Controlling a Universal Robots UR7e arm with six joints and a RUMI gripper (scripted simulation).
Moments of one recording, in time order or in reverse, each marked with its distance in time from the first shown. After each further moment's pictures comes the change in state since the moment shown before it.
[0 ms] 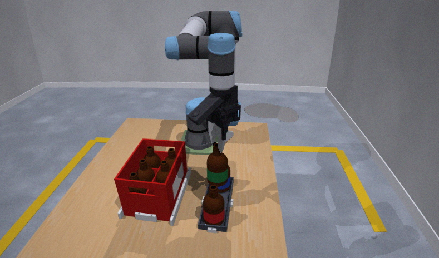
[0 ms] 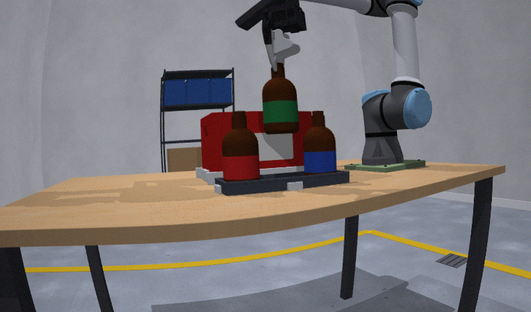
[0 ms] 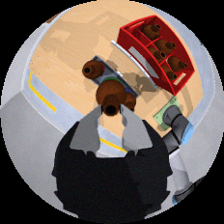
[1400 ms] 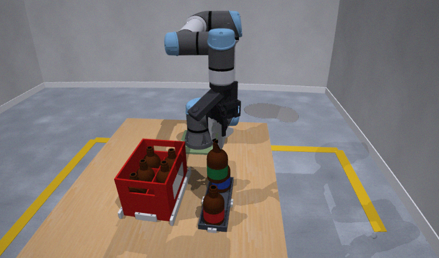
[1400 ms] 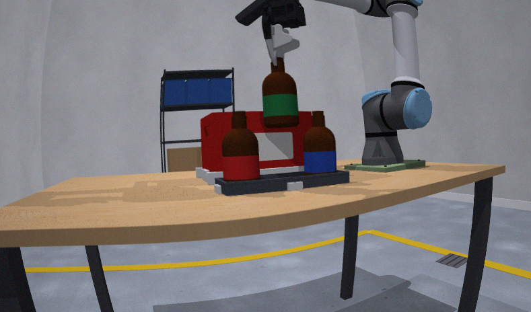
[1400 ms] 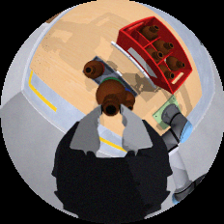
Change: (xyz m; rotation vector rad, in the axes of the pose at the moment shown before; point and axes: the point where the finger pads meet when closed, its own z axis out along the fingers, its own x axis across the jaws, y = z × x) arm 0.000 0.000 -0.013 -0.001 0.001 0.000
